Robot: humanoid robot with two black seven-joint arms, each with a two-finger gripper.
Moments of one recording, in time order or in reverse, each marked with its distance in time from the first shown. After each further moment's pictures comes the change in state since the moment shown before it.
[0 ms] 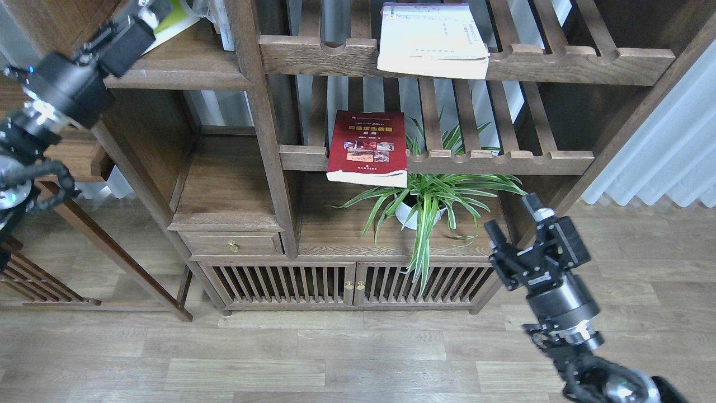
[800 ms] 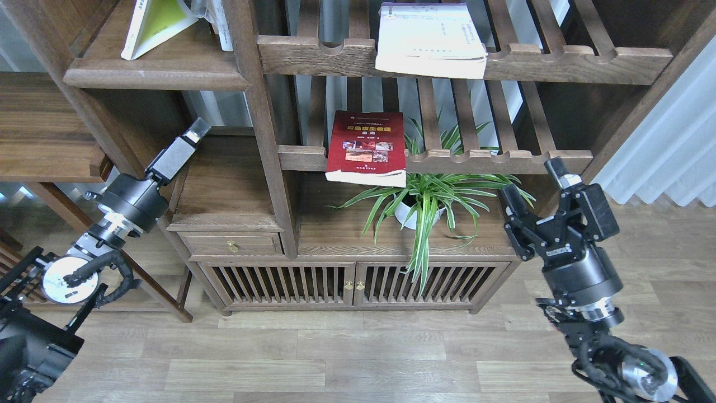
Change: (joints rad) left arm 0.201 -0.270 -0.147 0.078 0.009 0.000 0.096; right arm 0.006 0.219 0.071 0.062 -0.109 -0.090 0.000
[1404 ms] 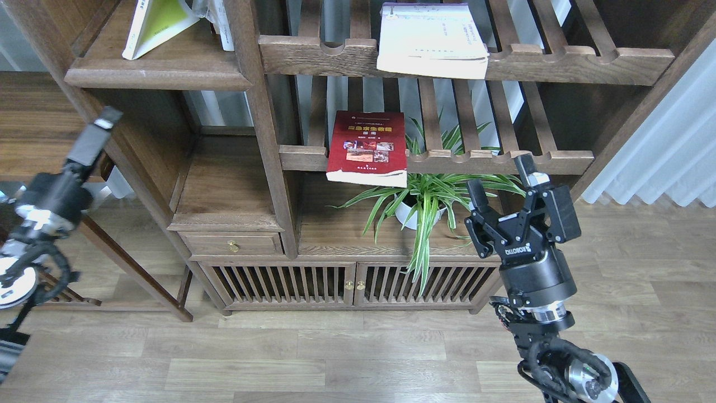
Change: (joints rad) left arm 0.073 0.165 -0.190 0.150 -0.127 0.000 -0.005; right arm 0.093 0.149 -0.013 0.034 -0.141 -0.081 0.013
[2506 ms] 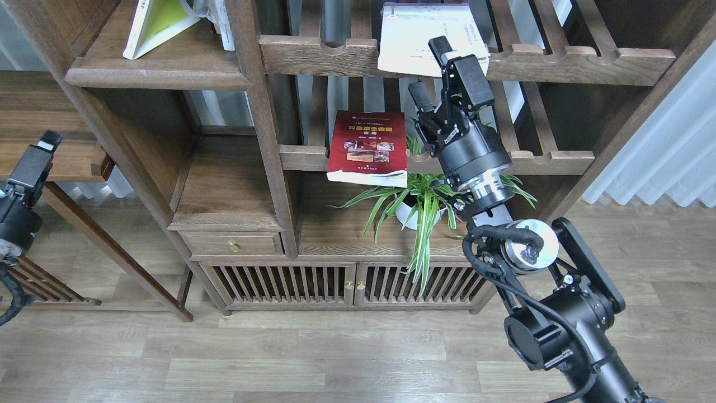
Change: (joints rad) left arm 0.039 0.017 -0.048 -0.005 -0.001 0.000 0.005; right arm 0.474 0.000 -0.175 -0.175 -0.132 -0.336 0.353
